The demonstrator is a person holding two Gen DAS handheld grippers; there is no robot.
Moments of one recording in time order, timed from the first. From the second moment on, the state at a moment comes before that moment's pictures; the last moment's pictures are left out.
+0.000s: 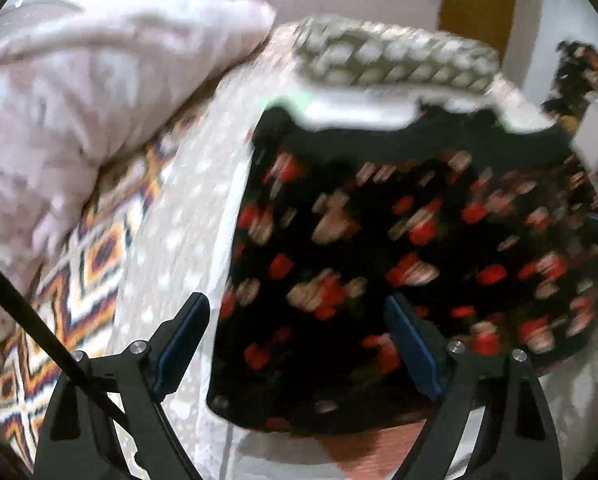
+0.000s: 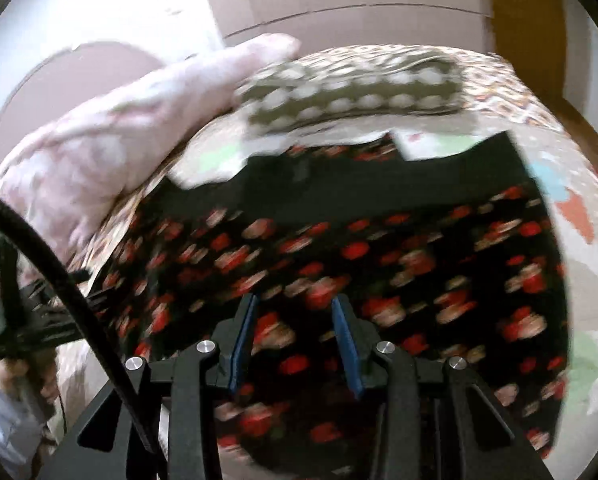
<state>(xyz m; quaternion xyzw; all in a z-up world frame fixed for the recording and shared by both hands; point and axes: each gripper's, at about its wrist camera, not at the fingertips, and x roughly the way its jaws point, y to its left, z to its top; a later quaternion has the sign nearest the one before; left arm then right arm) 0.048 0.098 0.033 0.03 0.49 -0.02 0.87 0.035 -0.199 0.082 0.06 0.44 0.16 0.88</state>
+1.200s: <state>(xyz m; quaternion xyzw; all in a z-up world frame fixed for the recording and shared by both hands) 0.013 -0.020 0.050 0.11 0.49 -0.04 0.86 -0.103 -0.360 0.066 0.17 0.41 0.01 0.90</state>
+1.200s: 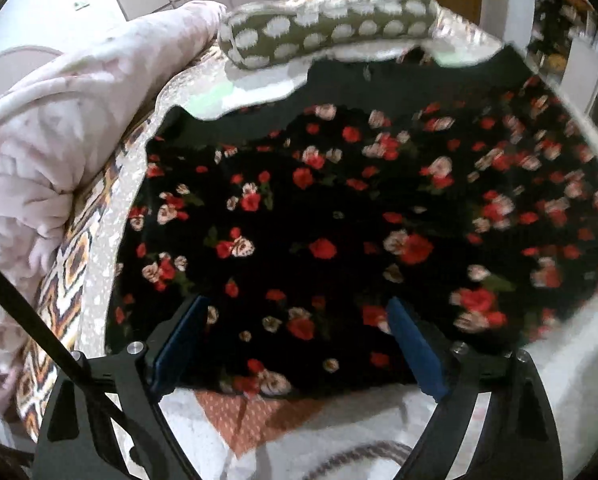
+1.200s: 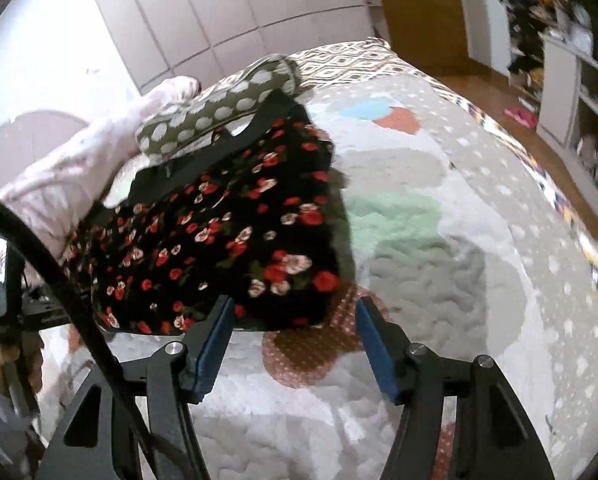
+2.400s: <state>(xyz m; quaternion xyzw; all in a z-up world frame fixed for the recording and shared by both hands) 0.026 -0.082 0.012 0.12 0.45 -0.04 0.88 -0.066 -0.373 0.007 0.45 0.34 0.01 0.83</state>
